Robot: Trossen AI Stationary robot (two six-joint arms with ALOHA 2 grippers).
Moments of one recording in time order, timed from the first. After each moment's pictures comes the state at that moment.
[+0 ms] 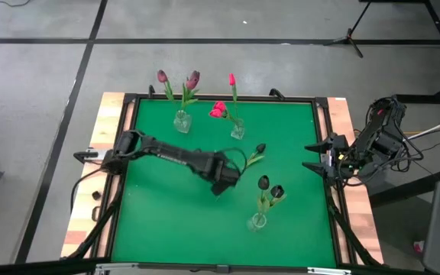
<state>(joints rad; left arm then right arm) -0.15 2.11 1.74 -1.26 -0.31 -0.88 0.98 0.62 0.88 -1.02 1.02 1.04</state>
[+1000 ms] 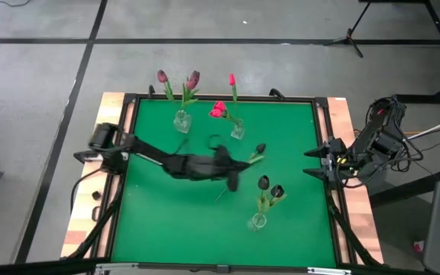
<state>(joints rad) -0.16 1.85 1.05 0.63 -0.42 -0.69 0.98 0.62 0.88 -1.03 0.90 1.04</state>
